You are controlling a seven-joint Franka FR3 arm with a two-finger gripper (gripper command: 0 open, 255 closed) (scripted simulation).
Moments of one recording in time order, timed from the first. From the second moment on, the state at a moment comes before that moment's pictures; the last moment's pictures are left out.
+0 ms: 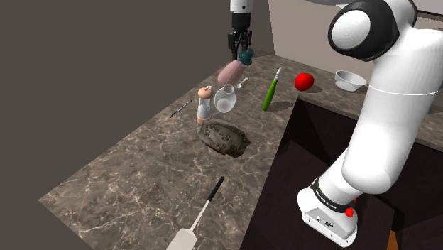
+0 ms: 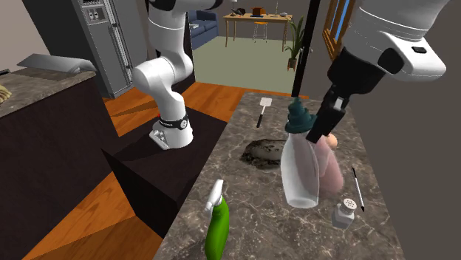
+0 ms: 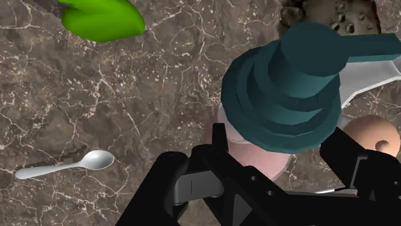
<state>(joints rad) -0.02 0.35 -0.18 -1.33 0.05 1.44 -0.28</state>
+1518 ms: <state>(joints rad) 0.27 0.09 0.02 -1.45 0.10 1.33 0.21</state>
